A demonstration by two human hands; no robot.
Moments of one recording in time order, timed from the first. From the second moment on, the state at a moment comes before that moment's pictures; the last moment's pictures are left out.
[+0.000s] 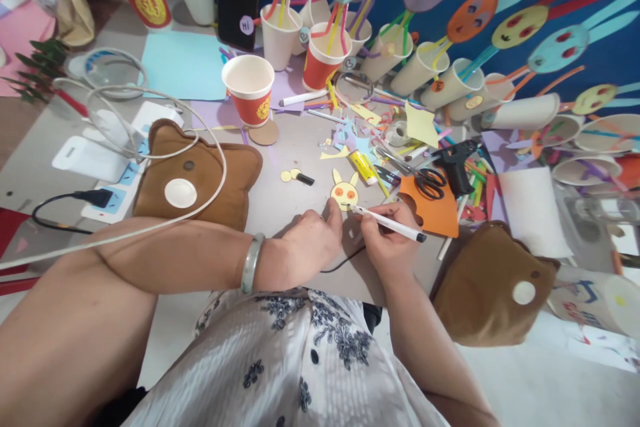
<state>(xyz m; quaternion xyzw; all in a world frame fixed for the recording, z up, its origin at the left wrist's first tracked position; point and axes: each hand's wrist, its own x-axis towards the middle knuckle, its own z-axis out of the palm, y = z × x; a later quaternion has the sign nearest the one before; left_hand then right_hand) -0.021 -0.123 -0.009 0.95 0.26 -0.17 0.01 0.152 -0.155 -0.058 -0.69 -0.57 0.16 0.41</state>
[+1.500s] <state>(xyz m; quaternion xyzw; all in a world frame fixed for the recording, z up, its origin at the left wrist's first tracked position) -0.021 -0.122 -0.006 0.95 0.25 -0.17 0.01 0.154 -0.154 -0.064 -0.68 -0.57 0.16 0.42</state>
